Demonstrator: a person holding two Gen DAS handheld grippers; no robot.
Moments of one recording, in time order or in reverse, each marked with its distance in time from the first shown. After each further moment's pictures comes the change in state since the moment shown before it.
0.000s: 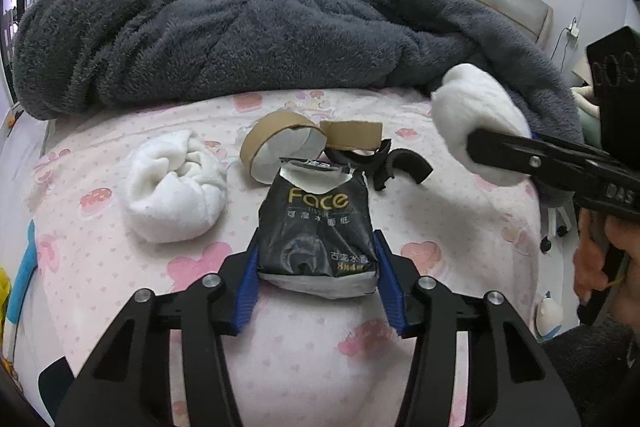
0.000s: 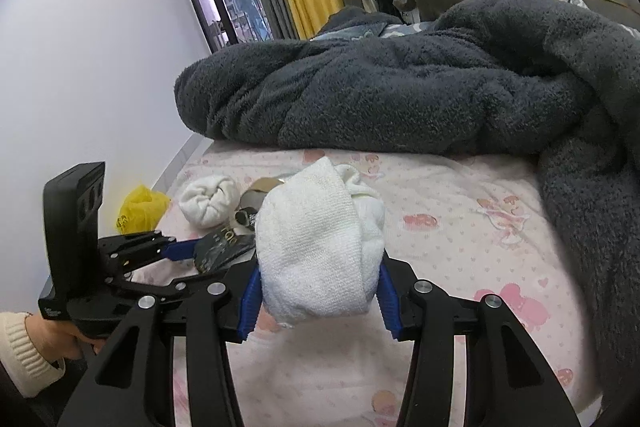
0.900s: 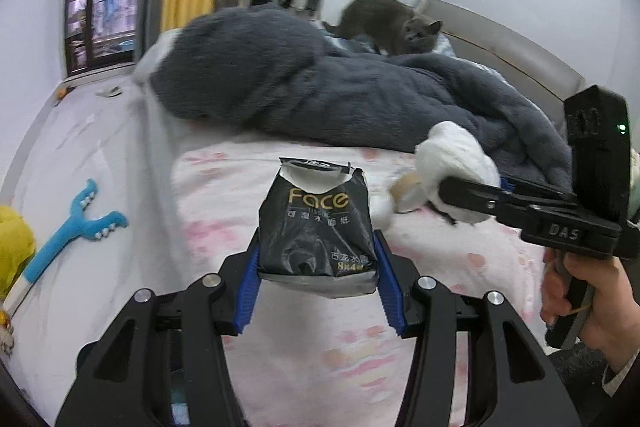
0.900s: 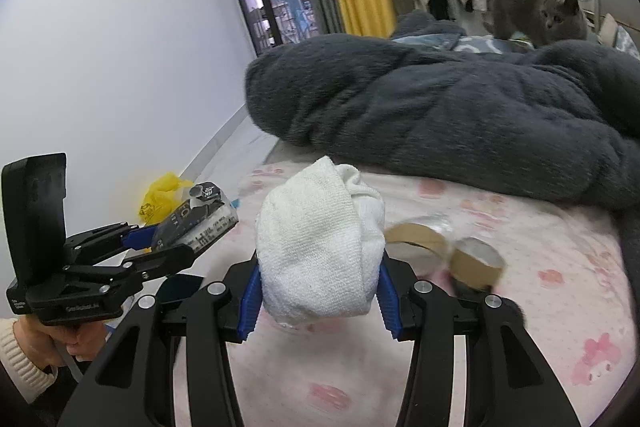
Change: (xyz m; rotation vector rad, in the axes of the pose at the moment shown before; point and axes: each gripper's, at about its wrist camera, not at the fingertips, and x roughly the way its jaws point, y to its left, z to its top) left arm -0.113 0.097 -0.023 -0.177 -0.155 0.123; right arm 0.056 0.115 0.032 -0.110 0.024 0.088
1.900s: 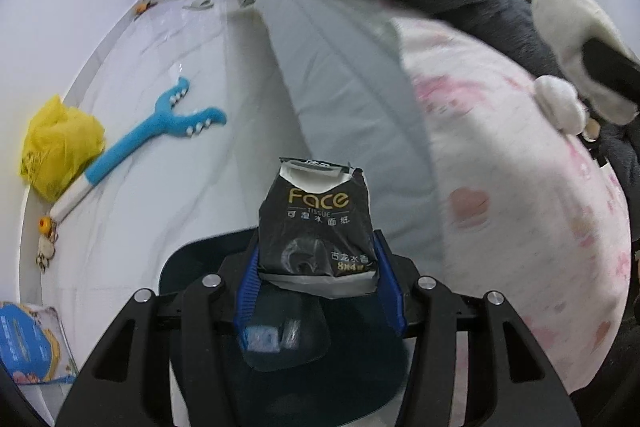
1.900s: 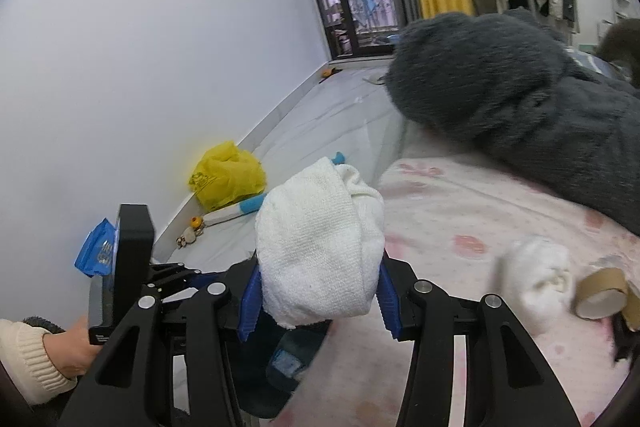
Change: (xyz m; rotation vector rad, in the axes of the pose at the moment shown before) left arm -0.006 0.152 -0.087 -0.171 0.260 0.253; right arm 0.077 0.144 0.002 -0.130 0.088 0.169
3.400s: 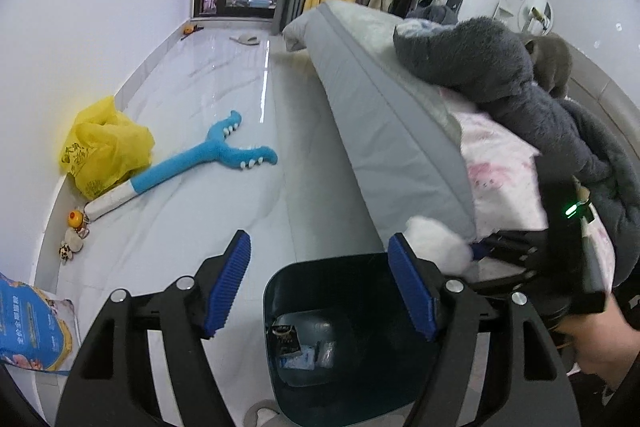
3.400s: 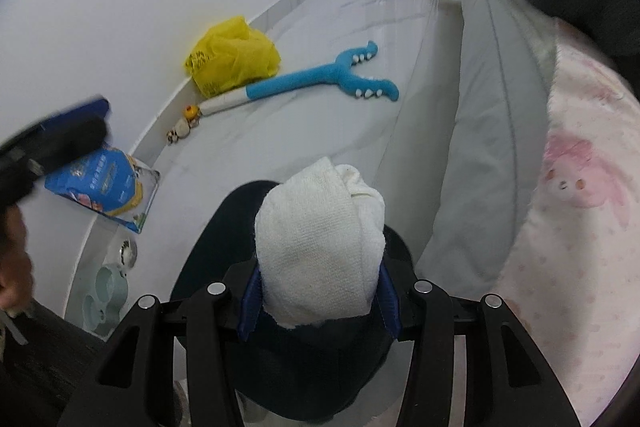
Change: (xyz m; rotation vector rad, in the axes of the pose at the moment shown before) left arm -0.092 0.086 -0.003 -0.126 -0.210 0.019; right arm 0.149 0.079 -0.051 -0.097 0.410 -0.028
